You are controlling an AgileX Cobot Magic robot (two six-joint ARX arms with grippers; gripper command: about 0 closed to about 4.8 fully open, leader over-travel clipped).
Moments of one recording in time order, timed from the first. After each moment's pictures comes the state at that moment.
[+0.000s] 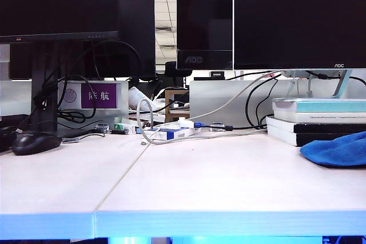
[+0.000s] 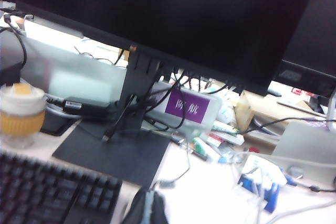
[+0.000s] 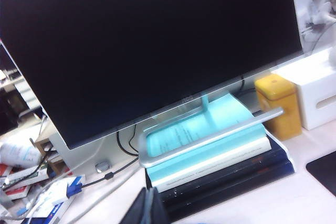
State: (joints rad) left arm 0.02 0.27 0.53 -0.16 -0.06 -0.25; right arm 0.05 0.33 0.61 -0.20 0.23 0.35
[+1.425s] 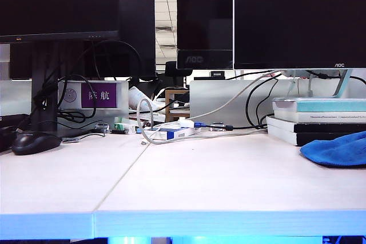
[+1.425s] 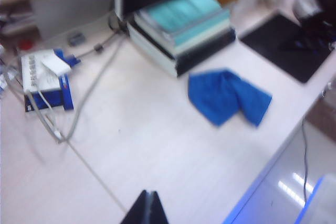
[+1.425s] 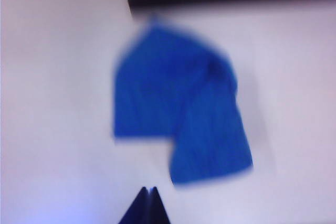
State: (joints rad) left arm -0.32 1.22 1.76 -1.05 0.50 0.14; right arm 0.05 1.40 1.59 -1.24 0.02 0.15
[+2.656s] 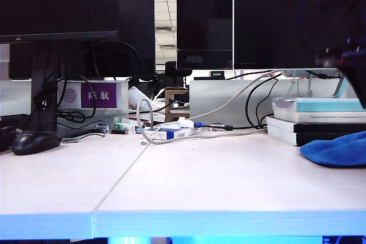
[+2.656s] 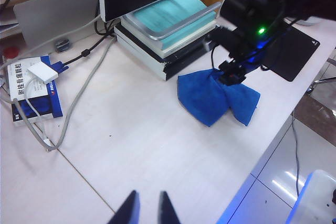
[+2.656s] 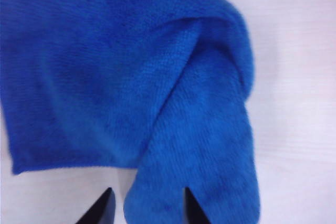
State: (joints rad) left arm -0.32 1.22 1.76 -1.04 0.56 0.15; right arm 0.05 1.82 1.58 -1.20 0.13 0.11
